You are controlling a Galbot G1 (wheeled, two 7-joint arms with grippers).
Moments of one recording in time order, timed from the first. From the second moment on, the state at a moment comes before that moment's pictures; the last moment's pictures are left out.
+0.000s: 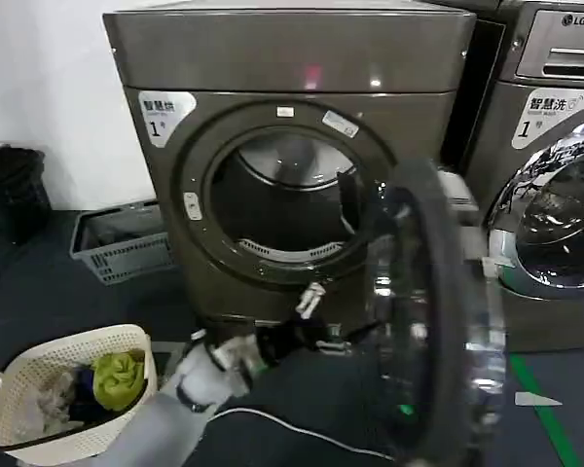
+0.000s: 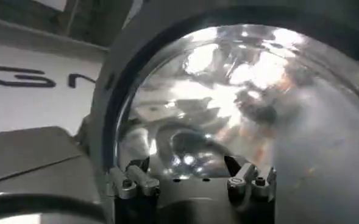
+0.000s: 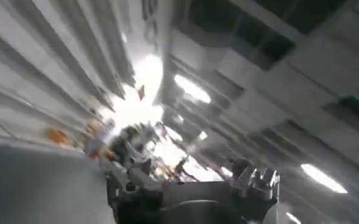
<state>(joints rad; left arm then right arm) 0.74 -1.17 0.06 -1.68 0.11 -0.66 0.39 -1.79 1.31 2.14 1.57 0.09 0.04 0.17</state>
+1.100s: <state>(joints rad) 0.44 -1.61 0.42 -1.31 0.22 -0.41 0.35 -1.83 1.36 2.29 1.56 0.14 0.09 0.13</state>
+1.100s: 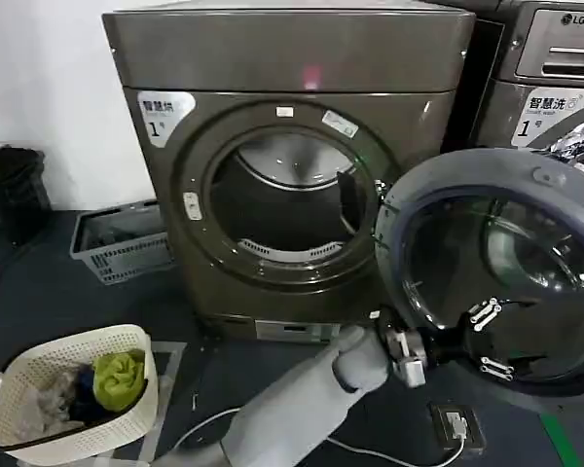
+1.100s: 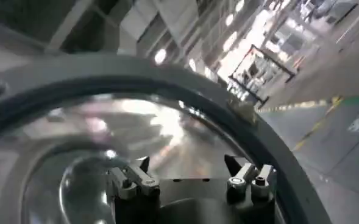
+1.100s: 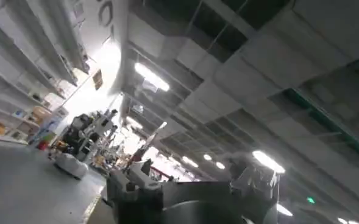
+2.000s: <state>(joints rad) 0.55 -1.46 0.35 -1.61 0.14 -0.40 0.35 -1.80 1.31 2.22 1.55 0.12 0.09 0.12</state>
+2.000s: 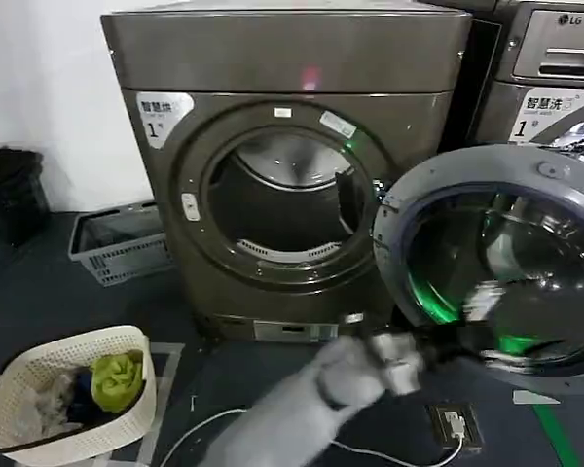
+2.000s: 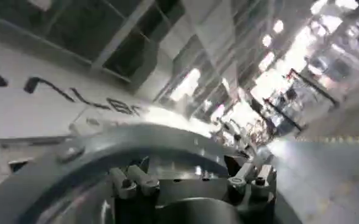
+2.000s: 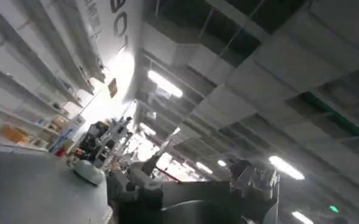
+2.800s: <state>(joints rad) 1.00 -0.49 -0.27 -1.79 0.86 -0.83 0.25 -1.73 1.14 2.11 1.42 0.28 0.06 0.08</state>
